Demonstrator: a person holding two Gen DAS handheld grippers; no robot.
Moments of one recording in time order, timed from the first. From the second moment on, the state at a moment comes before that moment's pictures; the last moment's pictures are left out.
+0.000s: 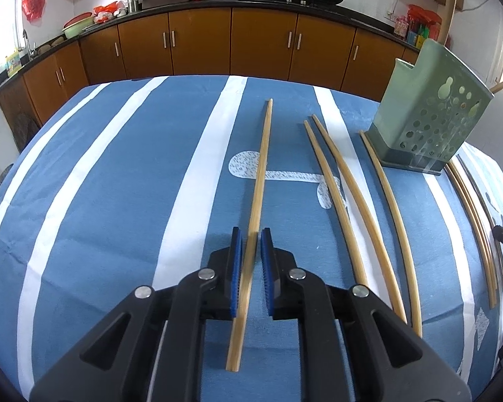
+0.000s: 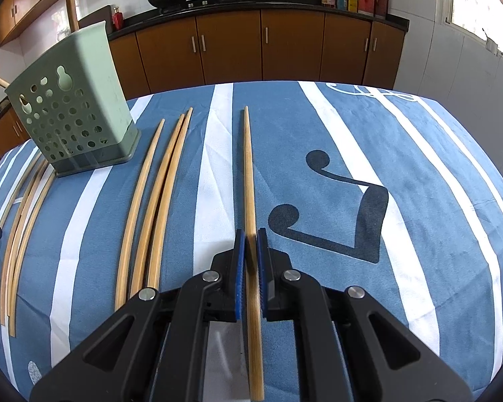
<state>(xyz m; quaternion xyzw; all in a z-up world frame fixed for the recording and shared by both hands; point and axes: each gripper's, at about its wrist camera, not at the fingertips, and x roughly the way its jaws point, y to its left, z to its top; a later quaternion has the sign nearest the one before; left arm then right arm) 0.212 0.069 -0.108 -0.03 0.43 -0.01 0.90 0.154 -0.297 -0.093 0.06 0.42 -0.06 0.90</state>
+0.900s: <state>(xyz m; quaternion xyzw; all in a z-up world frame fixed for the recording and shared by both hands) 0.212 0.070 -0.109 -0.04 0.43 -0.01 0.90 0.154 -0.299 -0.094 0.06 0.42 -0.06 0.90</state>
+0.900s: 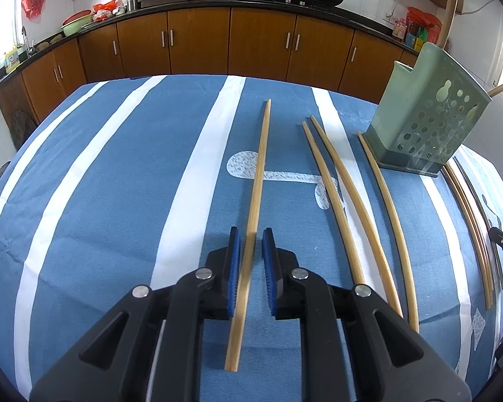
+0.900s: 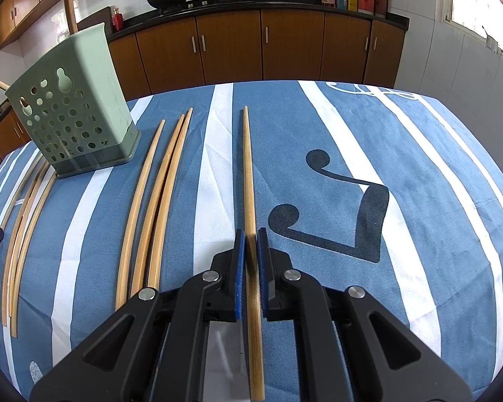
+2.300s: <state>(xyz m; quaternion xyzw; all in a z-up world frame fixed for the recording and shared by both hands) 0.165 0.072 0.007 -0.05 0.29 -0.04 0.96 0.108 -0.306 0.012 0.10 0.25 -0.04 0.96</state>
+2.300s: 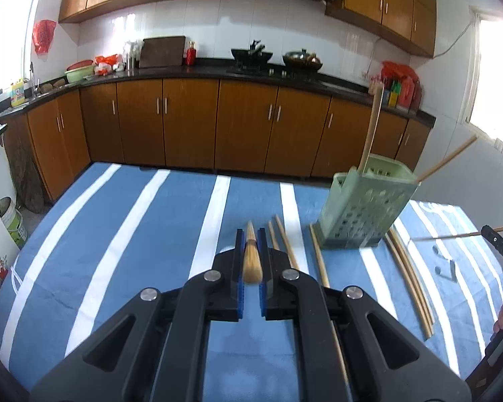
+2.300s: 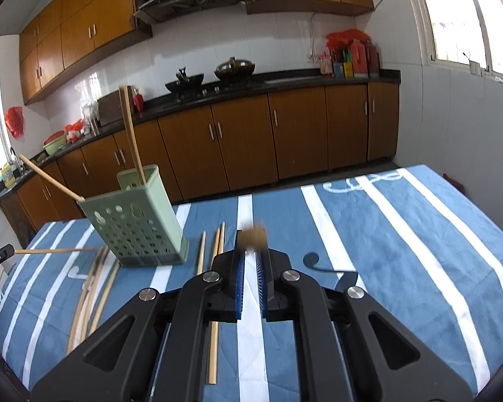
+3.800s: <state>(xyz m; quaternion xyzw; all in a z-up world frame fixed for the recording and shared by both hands) 0.171 -0.011 0.154 -0.10 0.07 -0.12 0.98 0.123 -0.241 0.138 0.10 0.04 0.07 0.99</state>
